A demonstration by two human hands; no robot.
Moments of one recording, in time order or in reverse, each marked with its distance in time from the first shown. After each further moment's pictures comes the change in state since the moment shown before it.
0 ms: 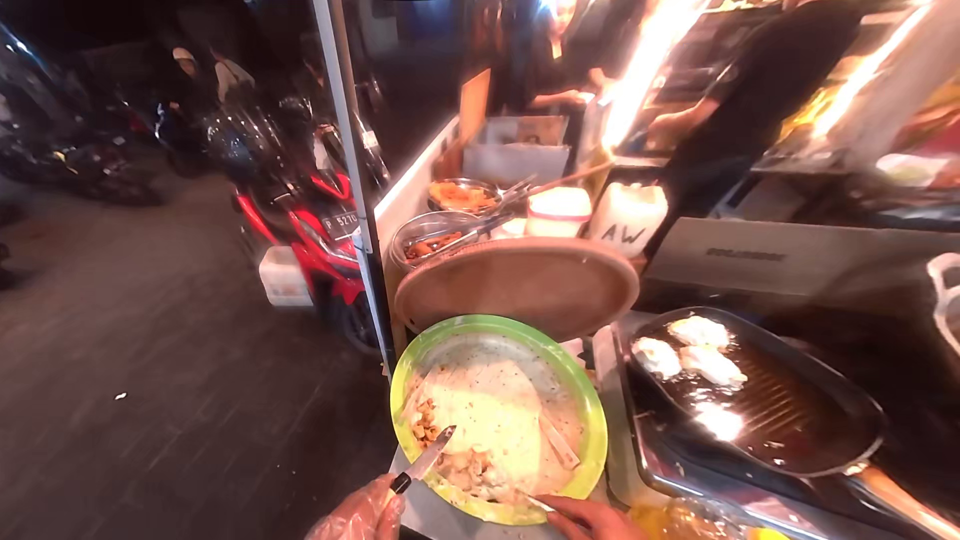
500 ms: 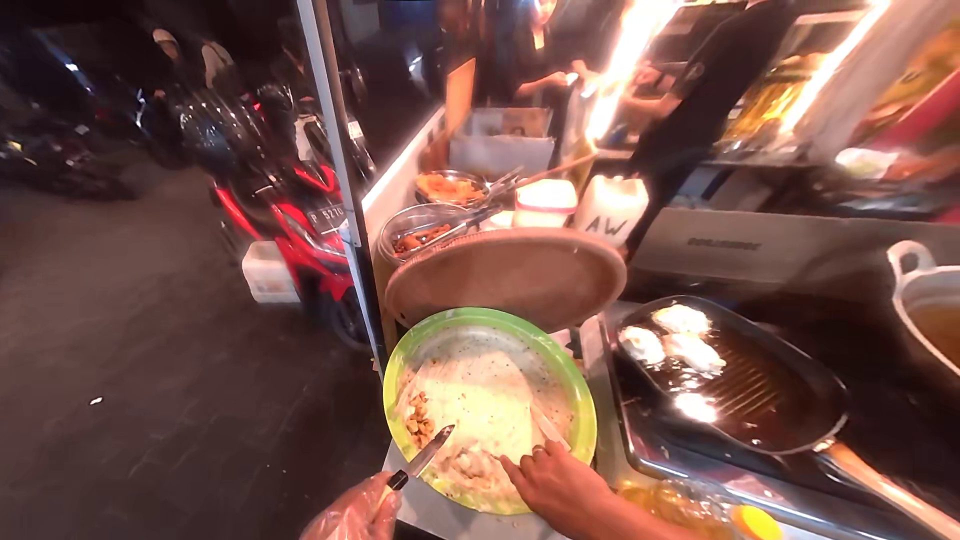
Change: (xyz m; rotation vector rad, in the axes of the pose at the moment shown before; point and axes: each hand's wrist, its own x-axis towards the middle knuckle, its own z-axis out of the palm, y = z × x) left_hand 0.013 -0.015 0.007 -0.053 -0.078 0.032; right_hand 0.038 -0.068 -0.014 -1.064 -0.108 -0.493
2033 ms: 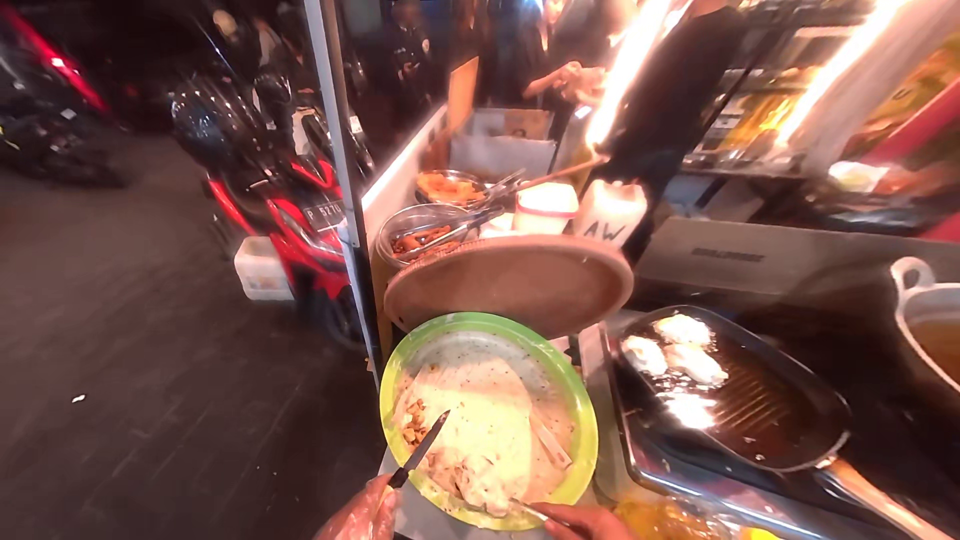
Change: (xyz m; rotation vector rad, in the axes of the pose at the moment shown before) left_hand 0.026 -0.008 0.018 -0.141 -0.040 0.025; right_hand -0.056 -0.001 0.048 1.167 0.084 0.458
